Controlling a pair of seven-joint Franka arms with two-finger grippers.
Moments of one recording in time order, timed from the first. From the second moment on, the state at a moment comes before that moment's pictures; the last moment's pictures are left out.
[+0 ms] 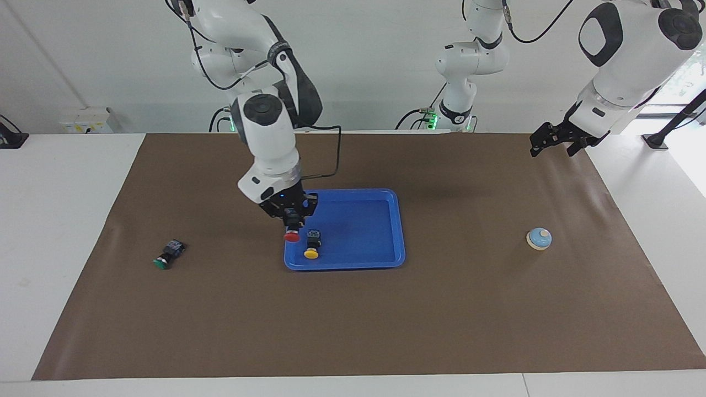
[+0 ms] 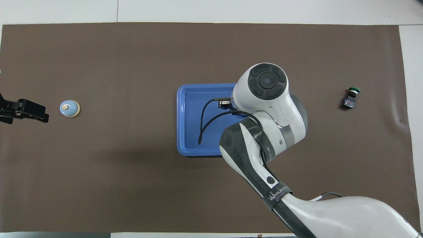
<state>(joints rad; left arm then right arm) 0.01 -0.01 0.00 -1.68 -0.01 1.52 0.06 0.45 0.35 0.08 -1.71 -0.01 2.11 0.58</state>
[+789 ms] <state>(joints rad) 0.01 -0.01 0.00 -1.68 -0.01 1.52 0.06 0.46 0.49 0.06 -1.76 -0.03 2.38 0.66</state>
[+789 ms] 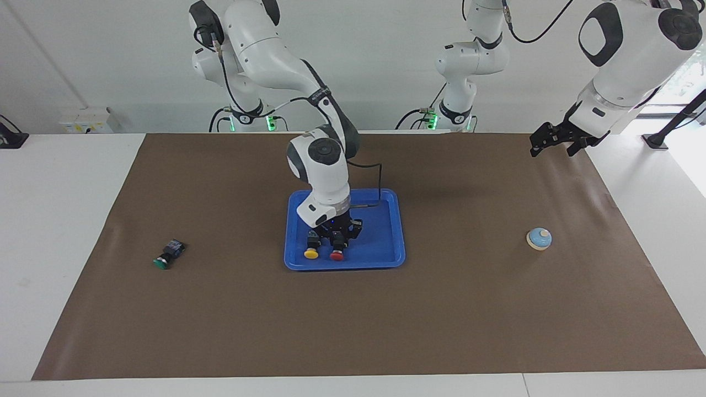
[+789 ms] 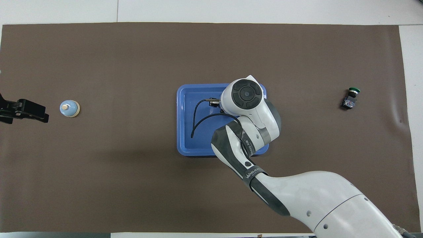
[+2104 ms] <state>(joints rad) 0.01 -0.01 0.00 -1.68 -0.01 1.52 0.06 -0.01 0.32 0.05 -1.65 -0.03 1.98 0.17</state>
